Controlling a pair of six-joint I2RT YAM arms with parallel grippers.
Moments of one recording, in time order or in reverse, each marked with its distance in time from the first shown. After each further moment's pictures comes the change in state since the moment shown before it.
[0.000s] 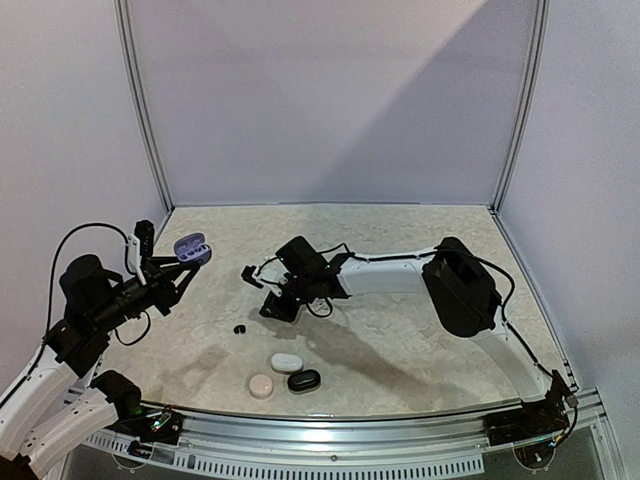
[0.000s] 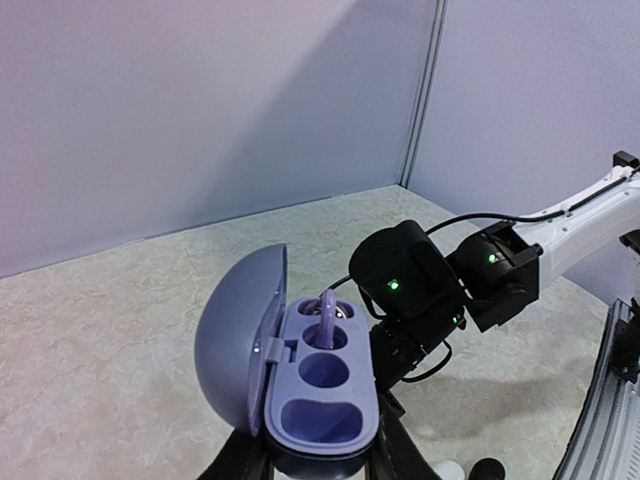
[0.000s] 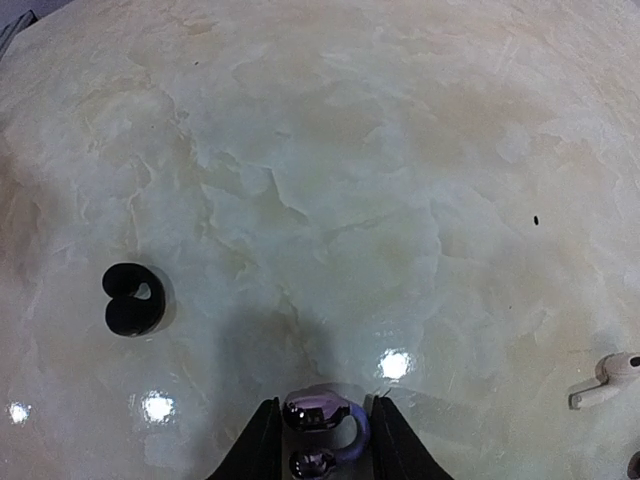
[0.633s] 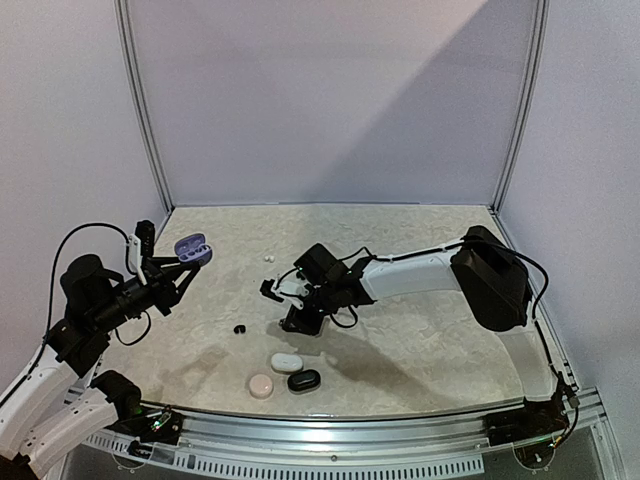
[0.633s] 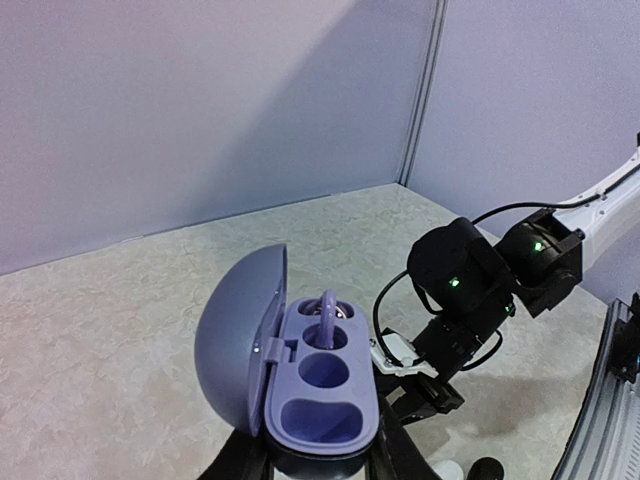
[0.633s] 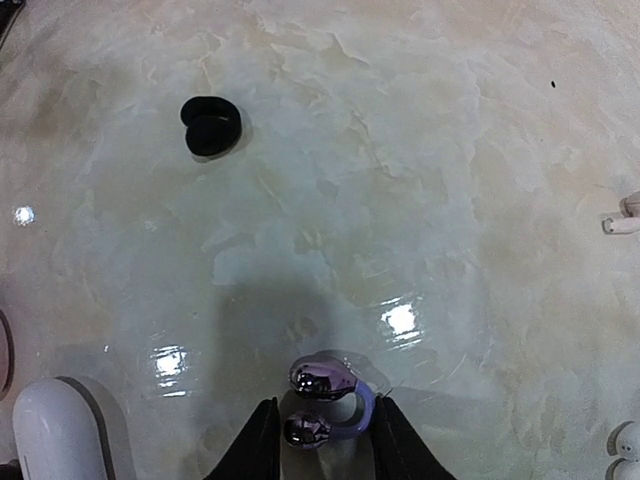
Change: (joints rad) left arm 0.000 0.006 0.000 0.000 0.003 -0.003; right arm 0.008 -0.235 -0.354 0.010 0.025 -0.020
